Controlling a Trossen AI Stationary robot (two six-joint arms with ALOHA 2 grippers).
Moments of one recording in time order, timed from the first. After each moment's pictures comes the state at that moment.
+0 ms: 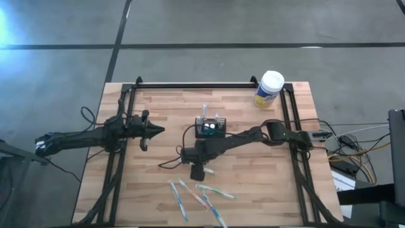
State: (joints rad) left arm 0.22 0.34 0.01 0.29 0.14 -0.17; right arm 0.17 2.39 1.86 -0.75 -0.02 0.34
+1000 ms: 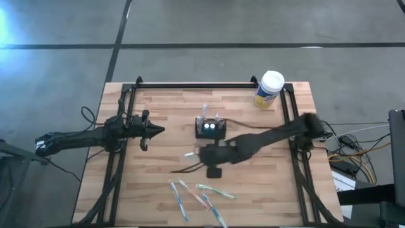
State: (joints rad) left arm 0.22 0.34 0.01 0.29 0.14 -0.17; right arm 0.30 1.87 1.63 -0.73 0.38 0.17
